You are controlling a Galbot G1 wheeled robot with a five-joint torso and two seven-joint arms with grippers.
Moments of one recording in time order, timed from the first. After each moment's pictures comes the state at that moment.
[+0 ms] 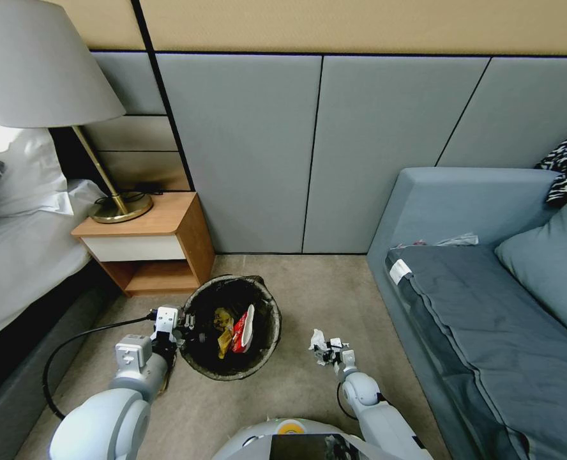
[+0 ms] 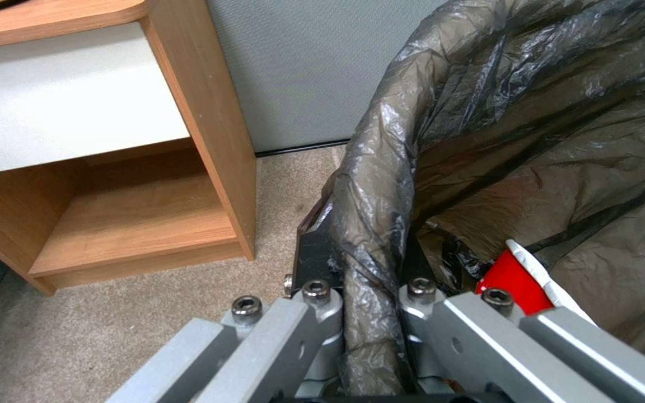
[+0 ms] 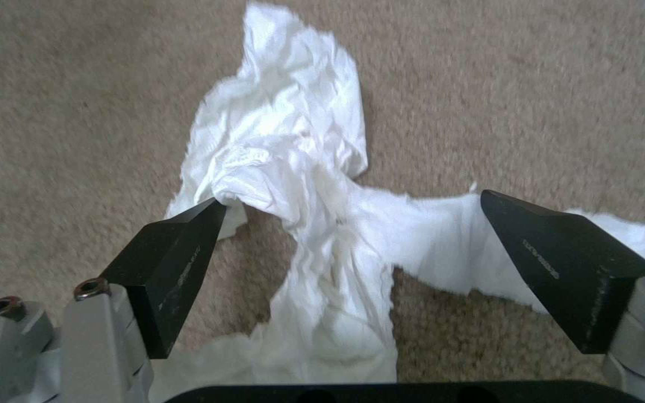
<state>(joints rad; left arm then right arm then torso) 1.71 -1.38 -0.77 -2.50 -0.15 0.66 0.14 -1.25 1.37 0.28 1.29 0.20 -0.20 0.01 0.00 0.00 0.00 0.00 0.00</state>
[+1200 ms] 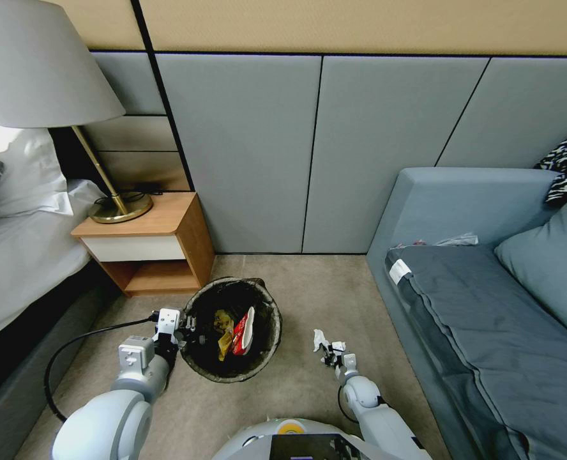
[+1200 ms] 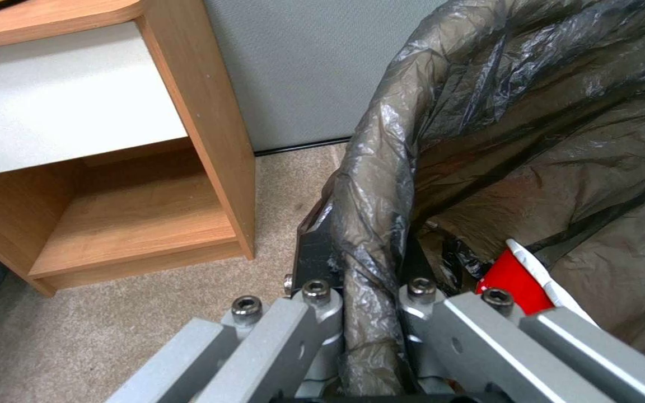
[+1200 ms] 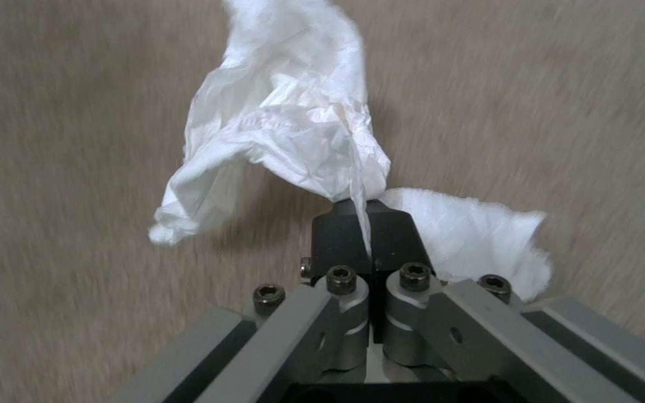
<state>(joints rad) 1.71 -1.38 -0.77 -2.50 -0.14 0.66 0.14 -1.25 1.37 0.29 1.31 0.22 -0.18 0.03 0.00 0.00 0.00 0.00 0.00</state>
